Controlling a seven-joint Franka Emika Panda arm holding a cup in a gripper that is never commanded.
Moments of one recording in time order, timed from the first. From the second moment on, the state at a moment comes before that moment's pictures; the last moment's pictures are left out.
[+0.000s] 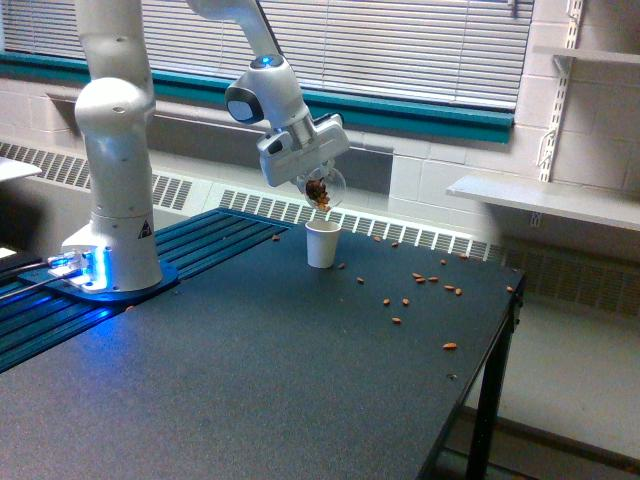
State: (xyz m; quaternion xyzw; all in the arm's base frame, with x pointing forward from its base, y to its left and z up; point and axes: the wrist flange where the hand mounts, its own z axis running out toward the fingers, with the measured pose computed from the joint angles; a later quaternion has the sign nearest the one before) arm 0.205 0.318 0.266 -0.69 0.68 0.04 0.24
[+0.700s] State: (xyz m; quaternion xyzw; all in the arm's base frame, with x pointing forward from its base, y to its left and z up) arm 0.206 0.324 0.256 -0.70 0.67 0.05 0.23
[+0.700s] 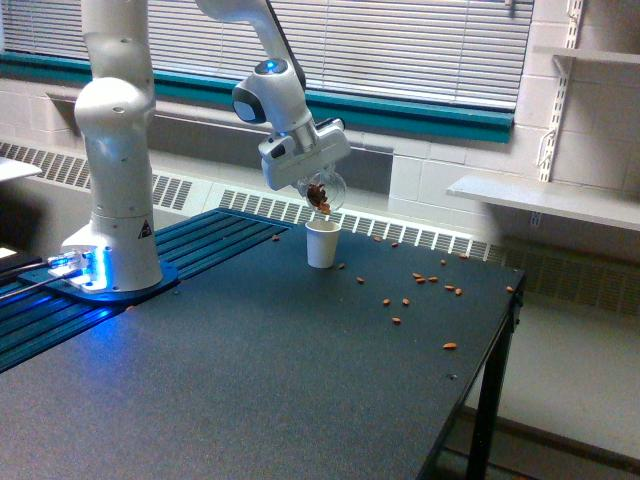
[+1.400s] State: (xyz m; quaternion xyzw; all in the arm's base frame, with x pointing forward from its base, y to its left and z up) arm 0.206 0.319 0.249 -0.71 0.67 0.05 0.22
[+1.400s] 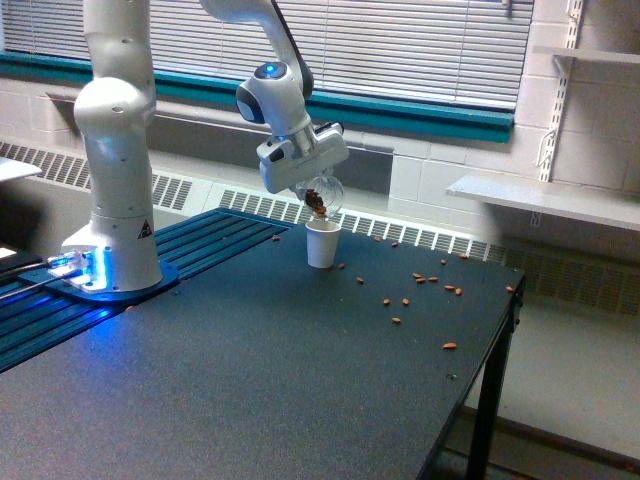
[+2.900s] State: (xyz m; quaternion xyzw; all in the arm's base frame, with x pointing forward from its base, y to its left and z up) arm 0.205 0.323 0.230 -0.73 0.65 0.06 0.21
